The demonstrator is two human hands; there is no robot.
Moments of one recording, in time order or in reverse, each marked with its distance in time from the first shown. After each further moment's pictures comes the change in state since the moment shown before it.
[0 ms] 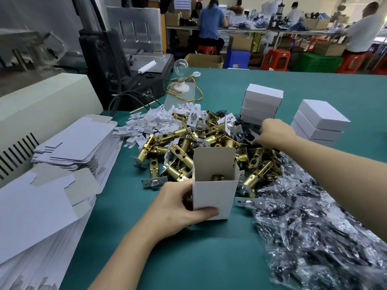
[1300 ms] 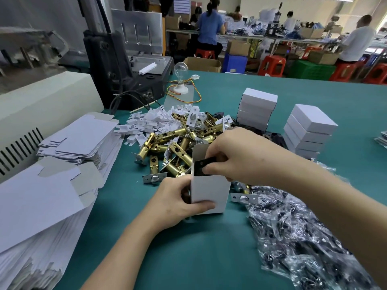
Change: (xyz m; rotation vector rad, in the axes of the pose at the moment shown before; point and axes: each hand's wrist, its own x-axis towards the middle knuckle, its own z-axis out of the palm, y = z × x) left_hand -0.002 0.002 0.000 -0.009 0.023 -0.030; right_hand -0.181 -0.089 -0.084 0.126 -0.109 -0.681
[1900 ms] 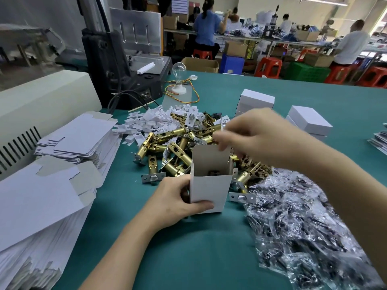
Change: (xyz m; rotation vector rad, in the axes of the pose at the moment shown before) left_hand 0.000 0.003 -0.002 0.022 -0.018 0.020; right_hand -0.012 0.019 -0.026 0.158 0.206 -0.028
